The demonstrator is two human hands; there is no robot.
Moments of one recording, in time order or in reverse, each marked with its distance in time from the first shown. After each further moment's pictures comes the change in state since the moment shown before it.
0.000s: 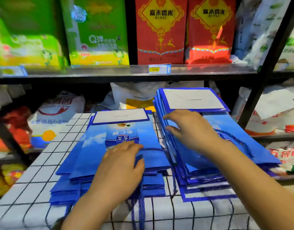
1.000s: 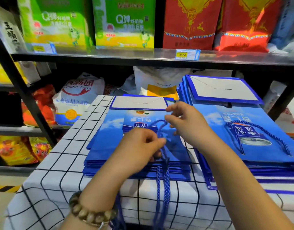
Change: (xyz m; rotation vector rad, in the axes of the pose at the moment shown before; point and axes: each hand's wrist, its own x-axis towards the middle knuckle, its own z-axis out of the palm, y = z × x) left_hand -0.008 -0.024 -0.015 -0.619 -0.050 -0.166; right_hand 0.006 -0.079 0.016 0.880 -0.060 0.289
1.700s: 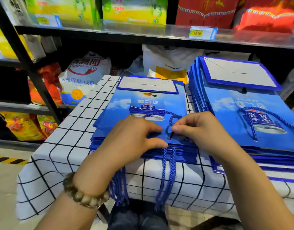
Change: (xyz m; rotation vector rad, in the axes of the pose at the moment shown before) left_hand -0.013 -0.017 -0.013 0.557 -0.033 0.114; right_hand -0.034 0.023 0.007 0.100 -0.152 0.066
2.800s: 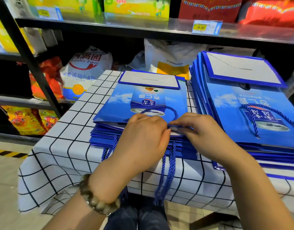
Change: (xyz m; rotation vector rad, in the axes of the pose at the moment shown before) left_hand -0.004 0.010 0.032 0.092 0.267 0.193; right_hand -0.002 0.014 -0.001 -0.475 -0.102 -0.259
